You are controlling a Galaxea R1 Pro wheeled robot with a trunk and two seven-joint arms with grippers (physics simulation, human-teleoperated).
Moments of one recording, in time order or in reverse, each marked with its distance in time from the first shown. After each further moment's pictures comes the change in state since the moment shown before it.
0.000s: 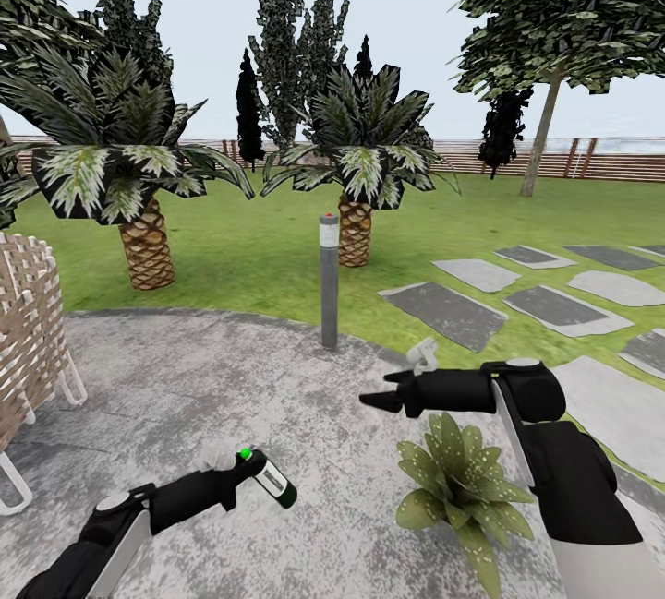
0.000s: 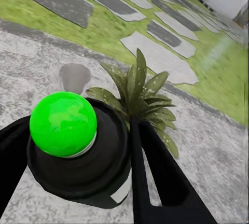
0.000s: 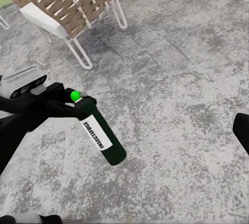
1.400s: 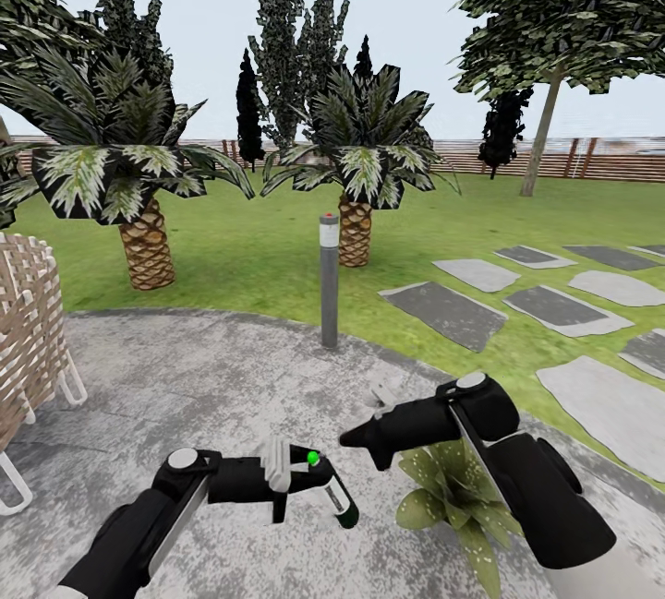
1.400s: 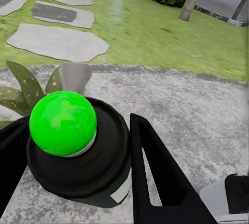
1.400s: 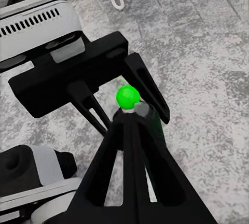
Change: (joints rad) left arm -0.155 -0.093 -0.201 -0.003 -0.221 -0.092 -0.320; right arm 0.007 -0.040 0.297 -0.001 0.008 -0.008 0.015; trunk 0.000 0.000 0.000
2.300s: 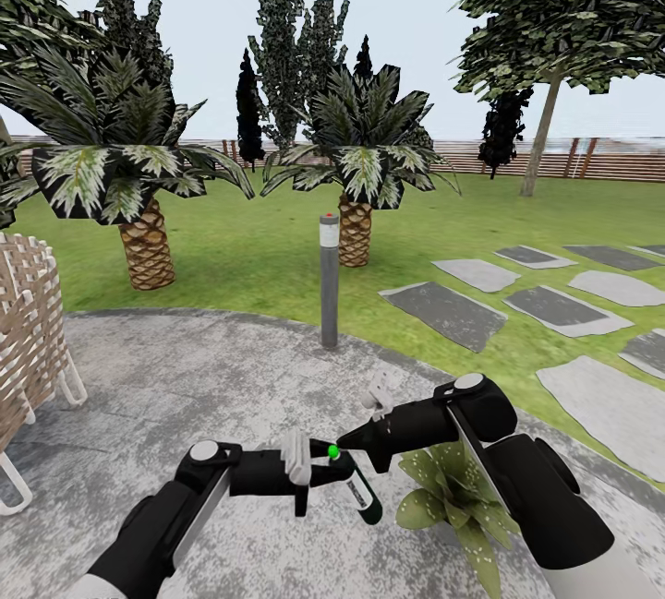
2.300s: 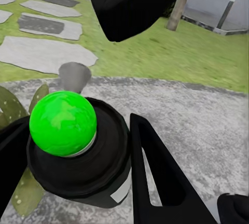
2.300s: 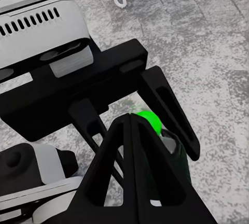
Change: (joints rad) left arm -0.027 -0.069 -0.021 0.007 0.000 0.015 0.001; right arm 0.000 0.001 0.011 0.001 -0.001 0.000 0.001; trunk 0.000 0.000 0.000
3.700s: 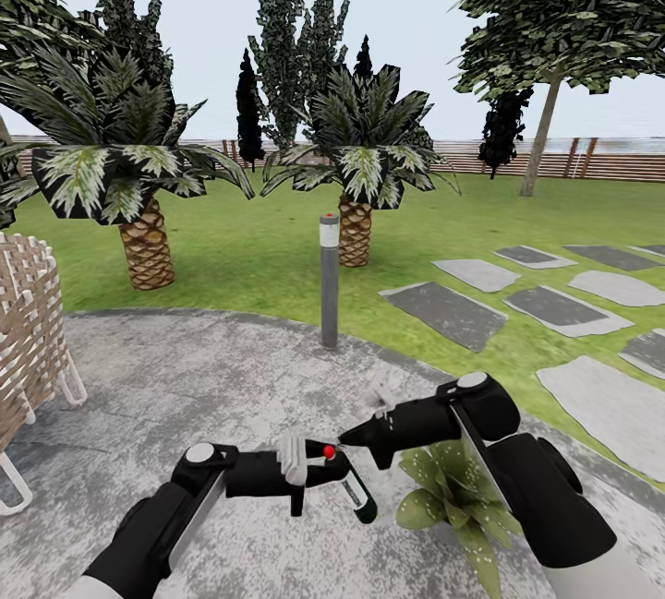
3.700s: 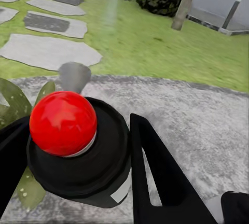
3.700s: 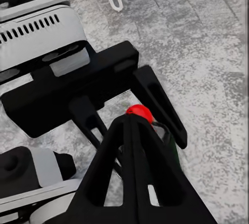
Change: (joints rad) left arm 0.004 0.010 0.009 0.013 0.001 -0.010 0.007; right arm 0.000 0.000 -0.017 -0.001 0.000 -0.002 -0.003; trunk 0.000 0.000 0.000
